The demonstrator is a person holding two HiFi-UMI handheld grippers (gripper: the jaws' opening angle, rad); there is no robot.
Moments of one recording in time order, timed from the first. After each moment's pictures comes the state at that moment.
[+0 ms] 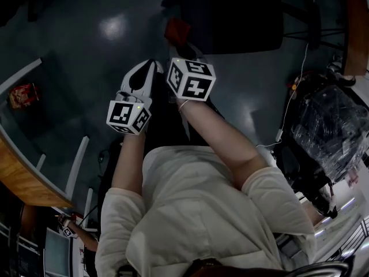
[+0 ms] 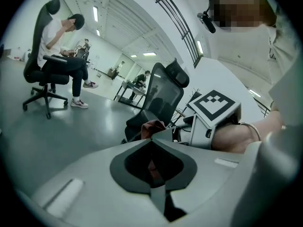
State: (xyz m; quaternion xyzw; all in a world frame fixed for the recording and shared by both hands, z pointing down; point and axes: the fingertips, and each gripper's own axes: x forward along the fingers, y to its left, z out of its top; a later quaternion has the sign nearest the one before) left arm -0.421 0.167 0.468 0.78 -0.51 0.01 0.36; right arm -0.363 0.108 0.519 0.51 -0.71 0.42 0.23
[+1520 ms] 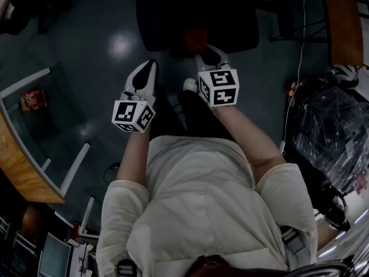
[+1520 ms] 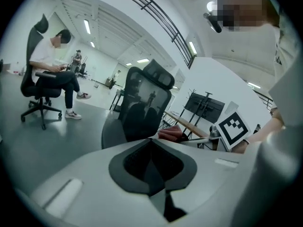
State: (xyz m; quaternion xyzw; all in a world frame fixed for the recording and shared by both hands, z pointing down) left arm -0.280 0.166 0.392 0.79 -0.53 0.01 0.30; right arm -0.161 0.114 0.435 0.44 -0.82 0.25 0.26
